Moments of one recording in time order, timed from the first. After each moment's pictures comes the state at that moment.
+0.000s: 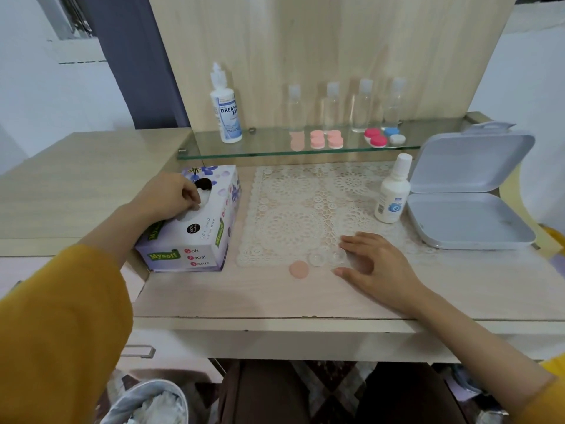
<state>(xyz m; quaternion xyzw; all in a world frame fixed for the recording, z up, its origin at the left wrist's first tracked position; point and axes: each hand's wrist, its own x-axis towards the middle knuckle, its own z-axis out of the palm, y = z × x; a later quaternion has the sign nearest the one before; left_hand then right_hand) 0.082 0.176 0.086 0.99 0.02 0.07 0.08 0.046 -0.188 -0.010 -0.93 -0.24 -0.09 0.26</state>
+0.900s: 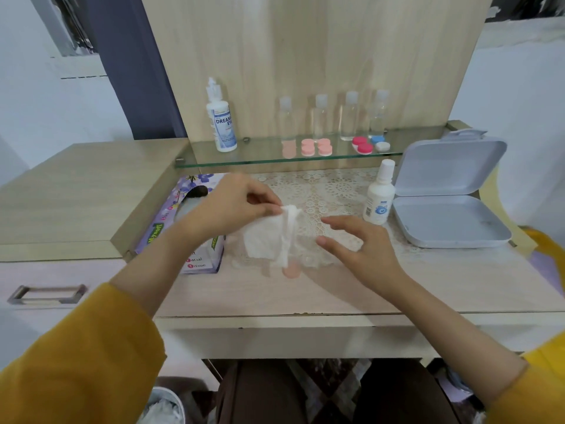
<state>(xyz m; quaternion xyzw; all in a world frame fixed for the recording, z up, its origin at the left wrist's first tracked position) 0.027 0.047 0.122 0.93 -0.13 0.07 0.33 0.025 -0.164 0.038 -0.83 -0.19 -0.11 0.51</state>
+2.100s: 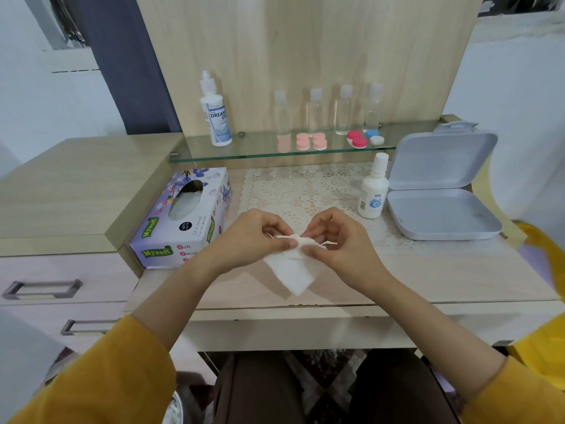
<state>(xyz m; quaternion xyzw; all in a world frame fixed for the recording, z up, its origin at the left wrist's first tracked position) 0.003 0.022 0.080 0.90 -0.07 -0.05 0.43 0.012 -0.150 0.038 -0.73 -0.20 -0.01 0.65</state>
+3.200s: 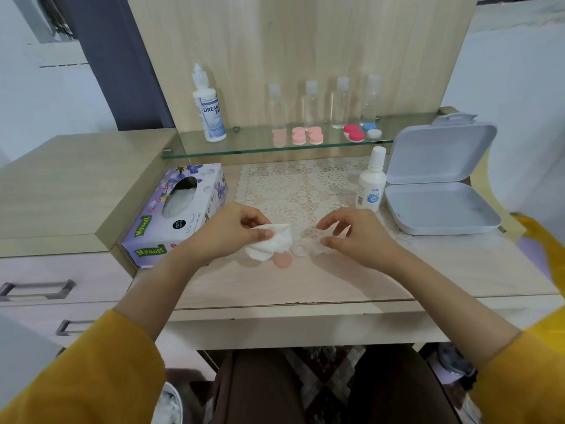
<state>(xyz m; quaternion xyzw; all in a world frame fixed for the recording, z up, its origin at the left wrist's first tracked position) 0.019 0.047 0.073 0.91 -0.06 -0.04 0.40 0.044 -0.178 0.040 -0.90 -0.21 -0.02 0.37</state>
